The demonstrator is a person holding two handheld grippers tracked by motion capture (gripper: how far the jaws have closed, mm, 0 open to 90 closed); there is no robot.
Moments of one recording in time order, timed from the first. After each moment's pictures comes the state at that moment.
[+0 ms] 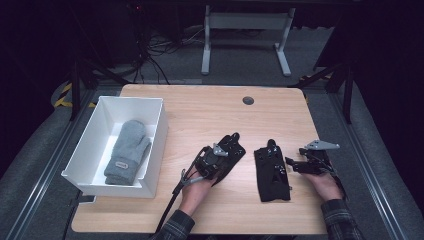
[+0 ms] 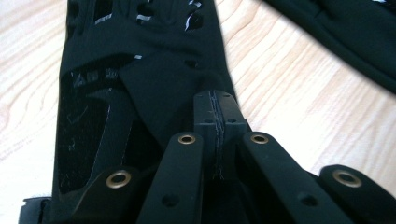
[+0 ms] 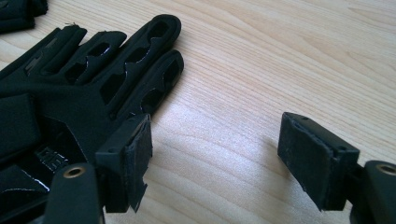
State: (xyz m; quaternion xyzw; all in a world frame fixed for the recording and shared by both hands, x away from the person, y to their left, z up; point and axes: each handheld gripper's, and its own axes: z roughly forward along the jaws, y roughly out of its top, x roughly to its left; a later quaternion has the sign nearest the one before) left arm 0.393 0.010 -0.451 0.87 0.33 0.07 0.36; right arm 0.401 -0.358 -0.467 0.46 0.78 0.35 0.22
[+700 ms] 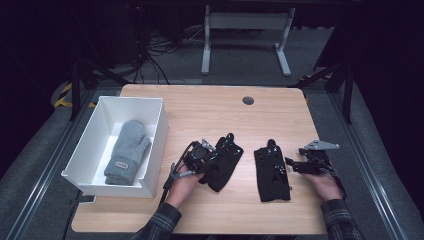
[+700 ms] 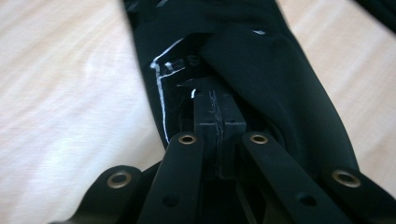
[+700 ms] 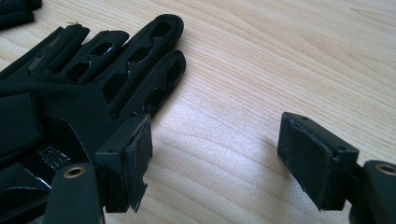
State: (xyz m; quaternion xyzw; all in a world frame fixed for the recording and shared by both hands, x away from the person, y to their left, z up) left arm 0.406 0.040 -0.451 0.88 0.34 0.04 0.32; right arm 0.401 -0.358 -0.467 0.46 0.79 0.35 0.22
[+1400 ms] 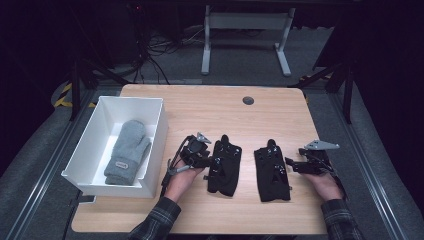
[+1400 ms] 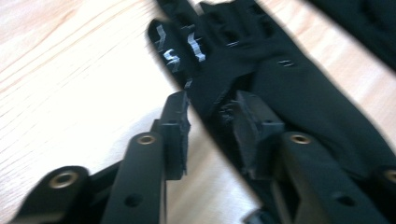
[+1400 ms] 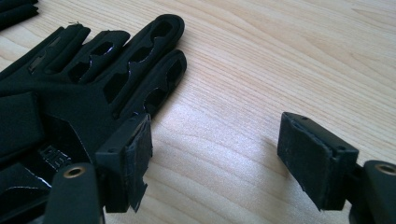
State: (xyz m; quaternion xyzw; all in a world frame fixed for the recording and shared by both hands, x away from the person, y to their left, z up) left arm 0.425 0.052 -0.444 0.86 0.37 0.06 0.34; right arm 0.401 -0.358 -0.467 0.46 0.79 0.35 0.22
